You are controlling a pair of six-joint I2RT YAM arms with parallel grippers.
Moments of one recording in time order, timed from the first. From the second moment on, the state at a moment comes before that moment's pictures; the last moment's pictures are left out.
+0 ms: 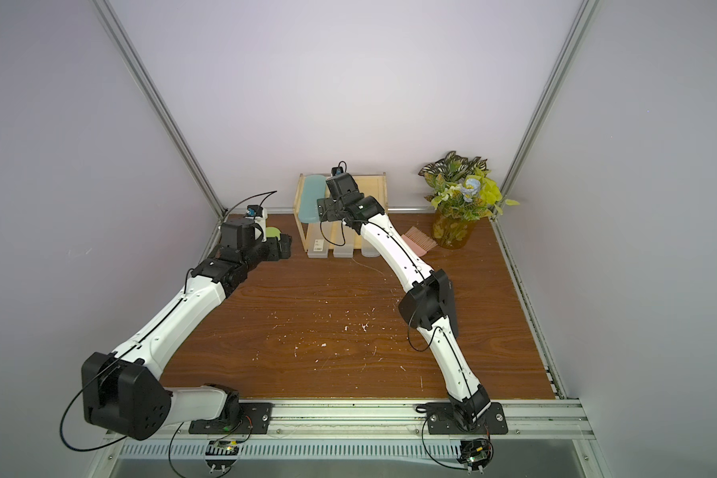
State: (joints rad) left arm -0.23 1.33 1.11 -0.29 -0.09 -0.17; right arm 0.67 2.40 2.65 -0.84 0.28 0.27
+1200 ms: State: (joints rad) left arm -0.23 1.33 1.10 -0.29 -0.09 -0.17; right arm 0.65 2.40 2.60 -0.87 0.34 0.32
